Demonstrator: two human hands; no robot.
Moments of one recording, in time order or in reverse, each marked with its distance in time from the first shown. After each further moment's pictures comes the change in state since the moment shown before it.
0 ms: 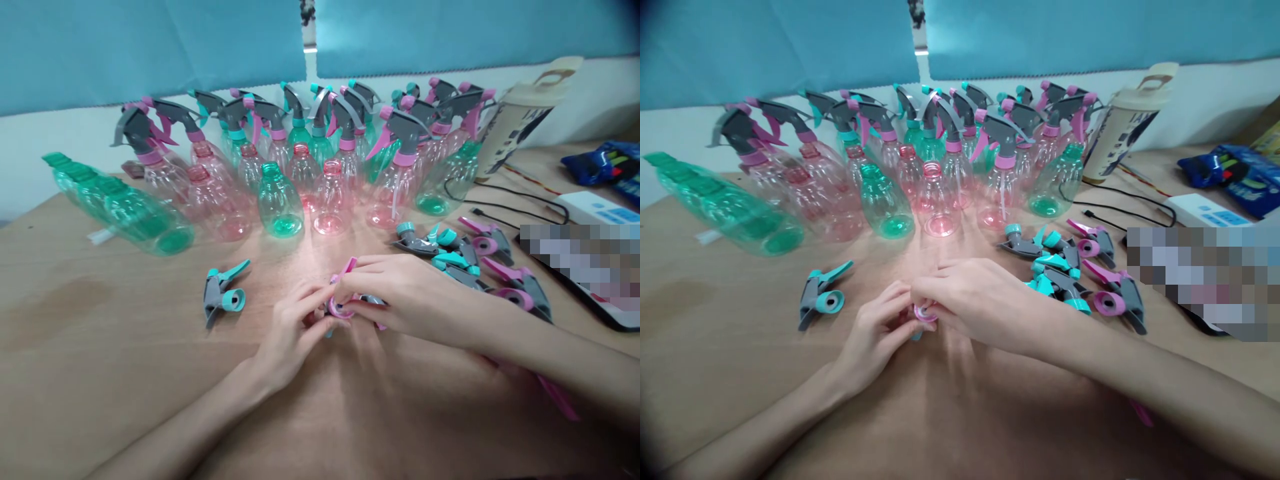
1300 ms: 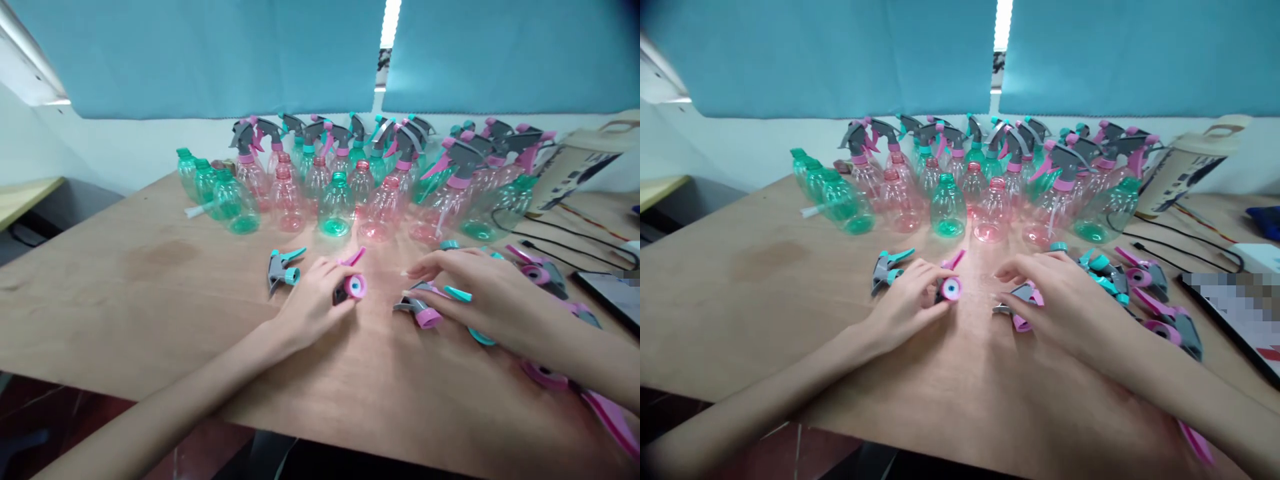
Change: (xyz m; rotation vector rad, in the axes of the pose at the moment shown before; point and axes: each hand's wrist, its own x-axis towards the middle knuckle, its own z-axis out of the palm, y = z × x) left_hand -0.020 0.005 -0.031 0.493 0.119 0.117; right_hand -0.023 -0.017 0.000 -0.193 0.239 0.228
